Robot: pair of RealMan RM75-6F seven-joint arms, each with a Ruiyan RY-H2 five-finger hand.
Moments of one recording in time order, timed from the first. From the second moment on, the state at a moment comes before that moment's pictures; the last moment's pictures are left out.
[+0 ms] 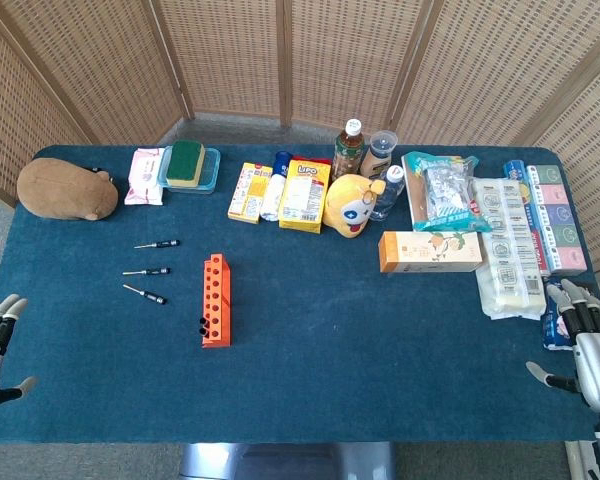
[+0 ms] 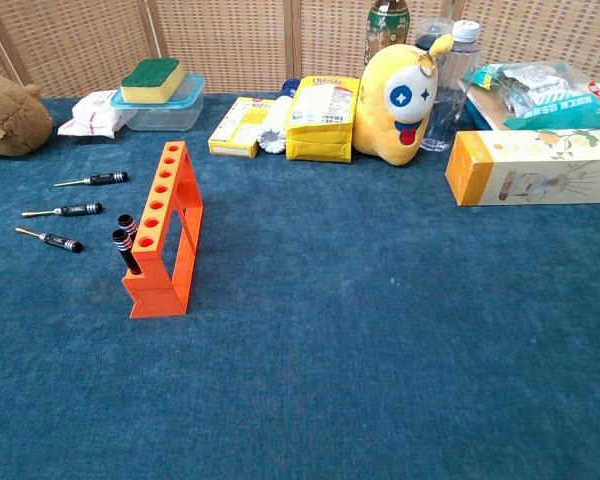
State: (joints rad) left arm -0.03 -1.00 0.04 -1.86 1.44 1.48 0.10; right arm 0.05 -0.98 0.07 -1.76 -1.48 1.48 0.03
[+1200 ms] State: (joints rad) left arm -0.44 -1.36 -0.13 -1.66 1.02 1.03 0.53; right arm 0.05 -0.95 0.07 -1.78 -1.44 1.44 0.10
